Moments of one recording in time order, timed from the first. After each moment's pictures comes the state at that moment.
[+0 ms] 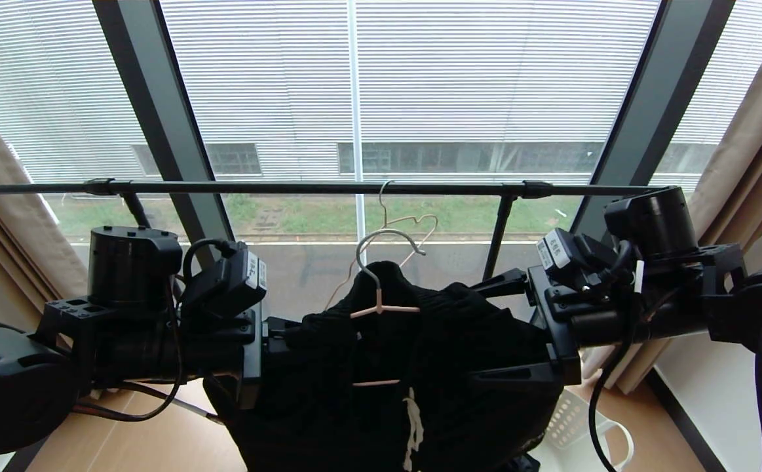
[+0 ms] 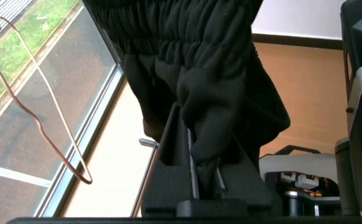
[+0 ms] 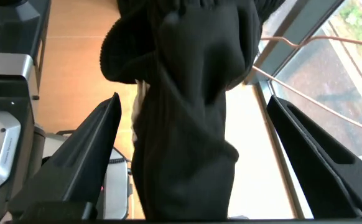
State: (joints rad) left arm -0.35 1.66 -0.67 -0.53 -0.83 0.57; right arm 0.39 1.71 -0.95 -0.10 0.87 -0.65
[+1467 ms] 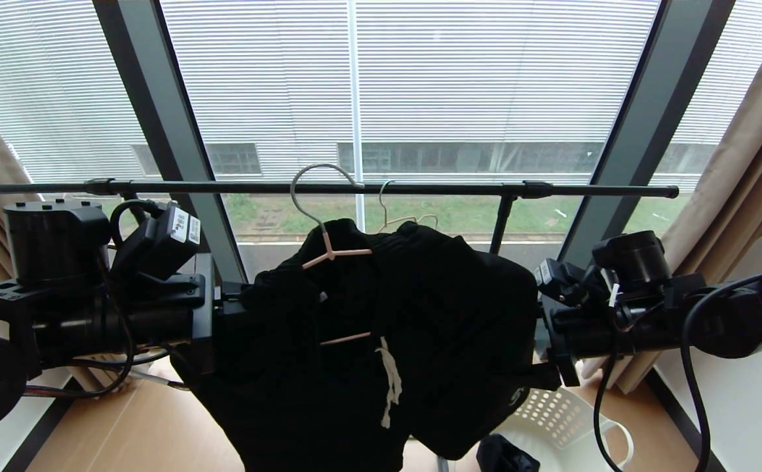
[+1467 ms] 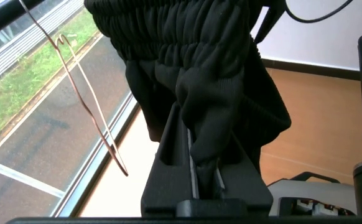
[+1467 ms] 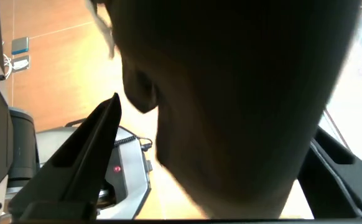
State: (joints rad) left arm -0.20 1.60 -0.67 -0.61 -0.93 0.48; right arm 0.22 1.89 -0.90 -0.14 0.86 -0.65
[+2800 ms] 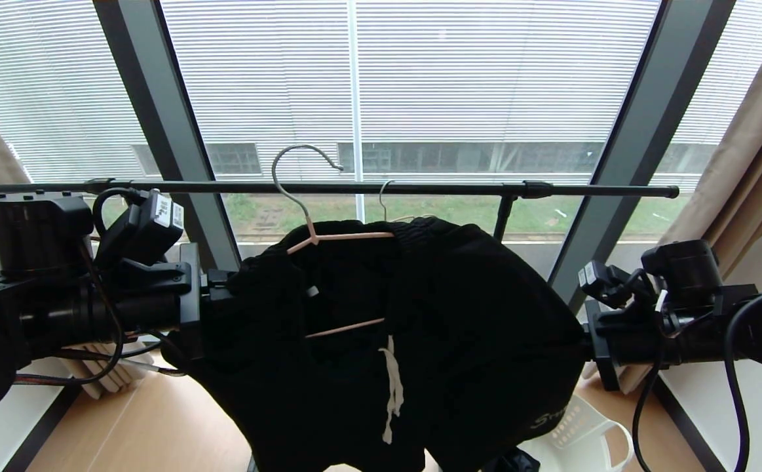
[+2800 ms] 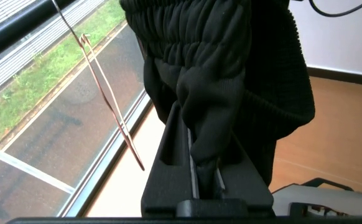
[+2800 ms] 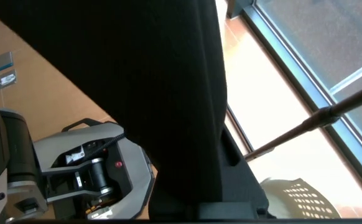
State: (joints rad) left arm -0.15 1.60 -0.69 -0.61 -0.94 0.46; right arm 0.06 1.84 -0.81 -0.14 0.86 -0.65
